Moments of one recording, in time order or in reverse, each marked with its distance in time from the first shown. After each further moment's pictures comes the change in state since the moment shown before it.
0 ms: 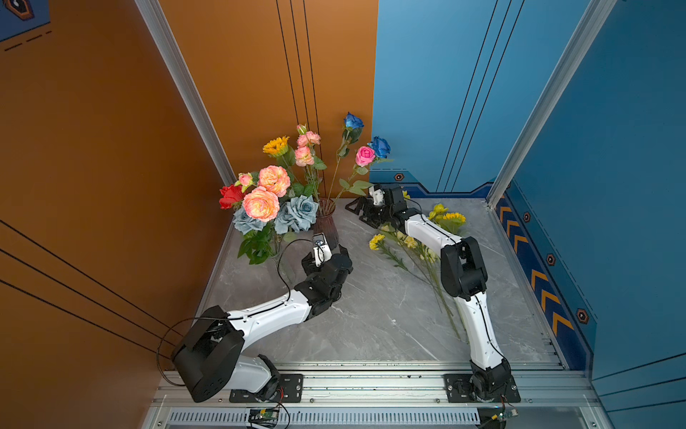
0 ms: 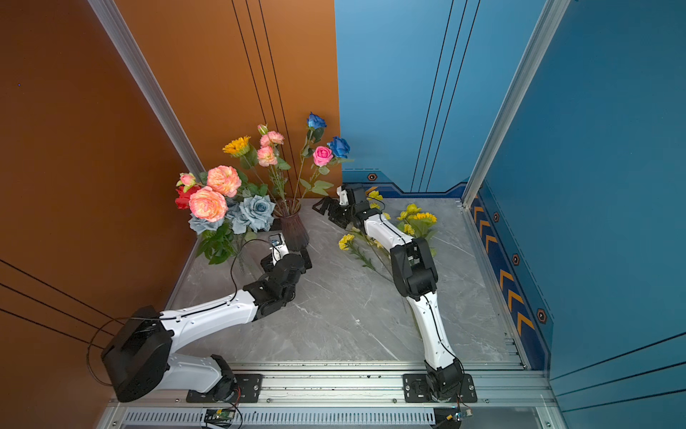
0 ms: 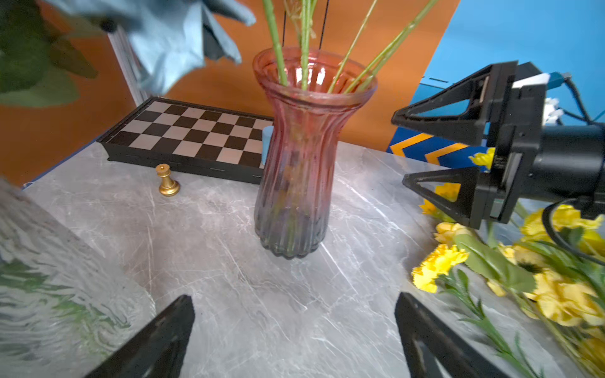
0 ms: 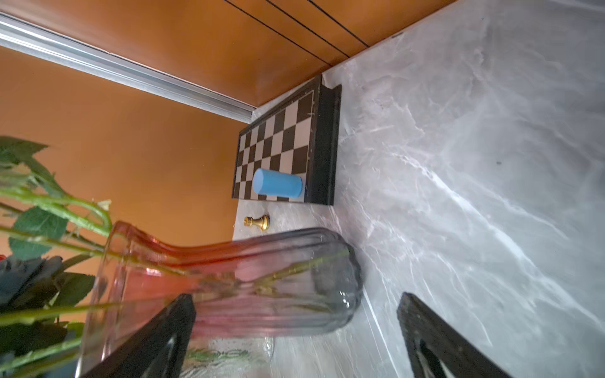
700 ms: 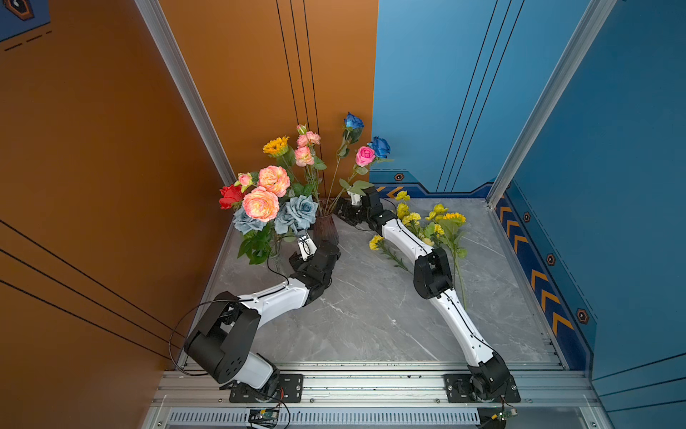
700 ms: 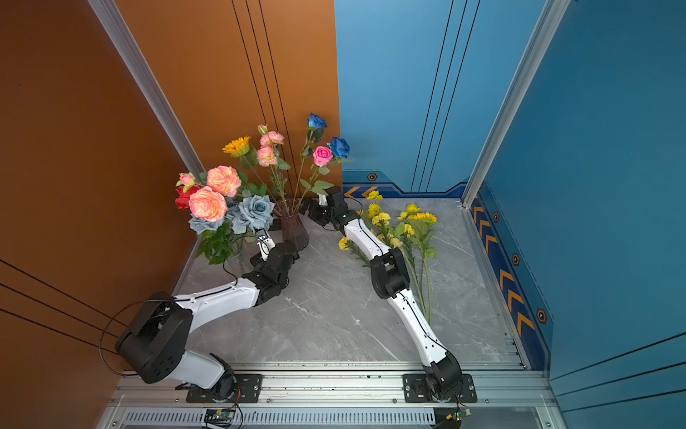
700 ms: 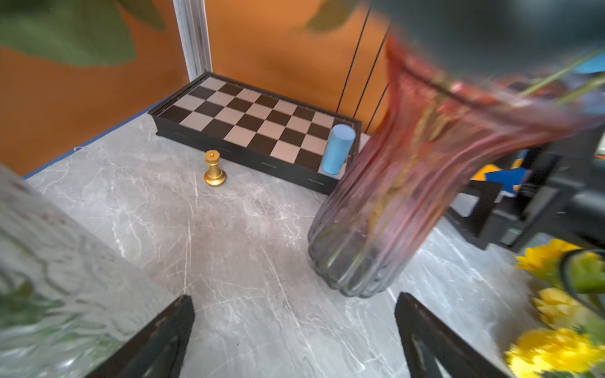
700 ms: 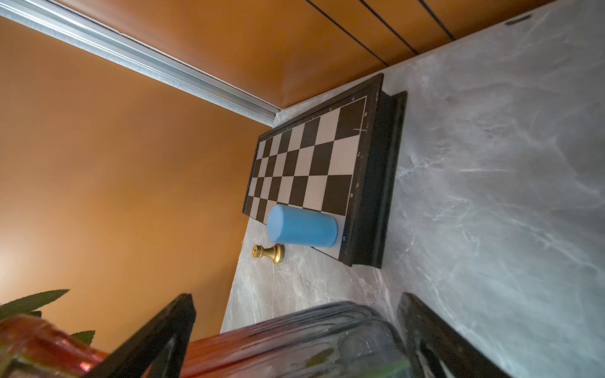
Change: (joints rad) left arm 0.186 0.117 0.023 0.010 0.046 -0.096; right arm 0.083 0.380 0.554 -0.063 0.019 0.026
